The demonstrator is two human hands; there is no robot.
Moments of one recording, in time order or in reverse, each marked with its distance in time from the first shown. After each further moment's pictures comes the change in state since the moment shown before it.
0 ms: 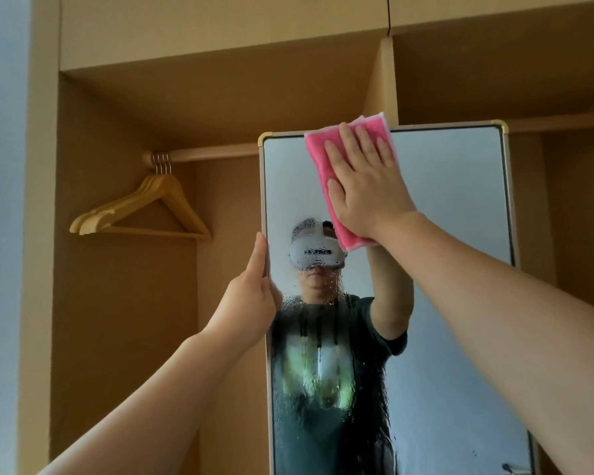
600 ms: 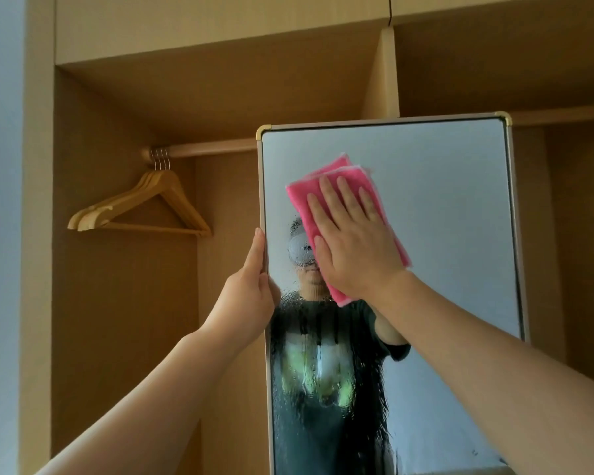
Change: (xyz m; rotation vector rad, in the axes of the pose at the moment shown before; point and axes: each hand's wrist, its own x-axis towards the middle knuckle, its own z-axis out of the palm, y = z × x) left_hand 0.000 -0.003 0.000 0.015 0.028 0.021; right_hand -0.064 -0.039 0.023 0.045 -0.003 -0.107
